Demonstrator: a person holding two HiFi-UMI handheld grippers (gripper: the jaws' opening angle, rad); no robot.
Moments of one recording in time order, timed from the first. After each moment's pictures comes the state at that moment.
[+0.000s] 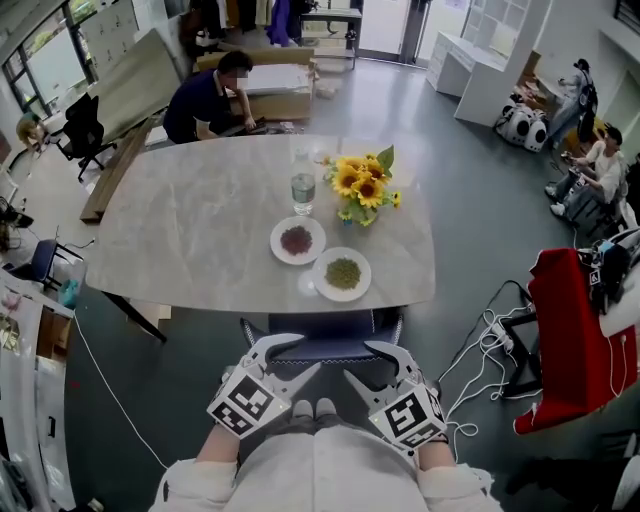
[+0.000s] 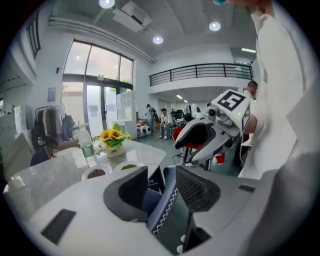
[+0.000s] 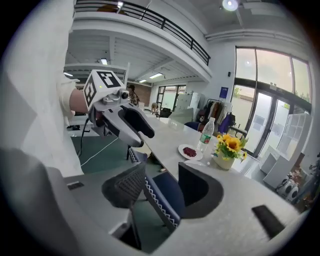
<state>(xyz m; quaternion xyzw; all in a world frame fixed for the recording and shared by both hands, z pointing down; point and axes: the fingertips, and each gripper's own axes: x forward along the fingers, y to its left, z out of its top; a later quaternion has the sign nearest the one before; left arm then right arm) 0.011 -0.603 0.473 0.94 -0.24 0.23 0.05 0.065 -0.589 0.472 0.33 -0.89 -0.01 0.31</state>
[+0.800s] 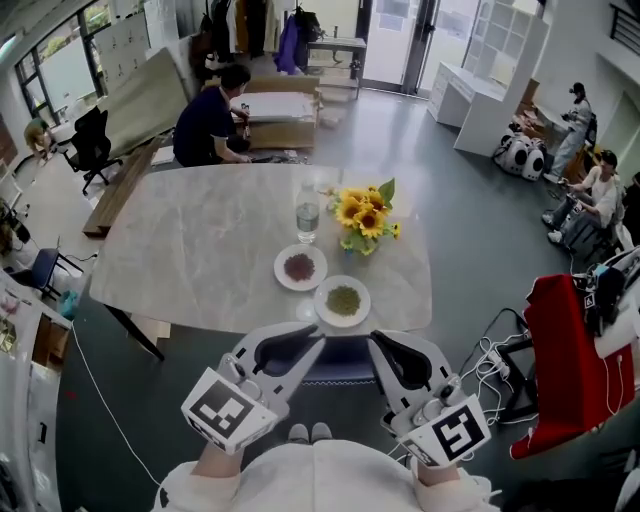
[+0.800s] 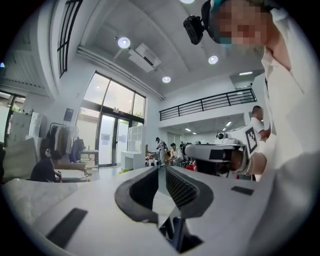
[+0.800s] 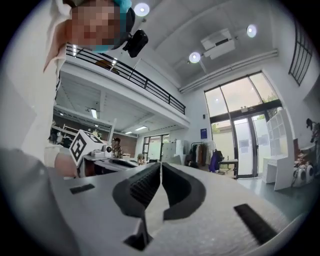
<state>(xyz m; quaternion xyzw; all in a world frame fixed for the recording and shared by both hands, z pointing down) 0.008 -0.631 0.301 0.95 -0.31 0.03 0.01 0.063 -0.614 0.269 0.40 -0.91 -0.07 -0.01</state>
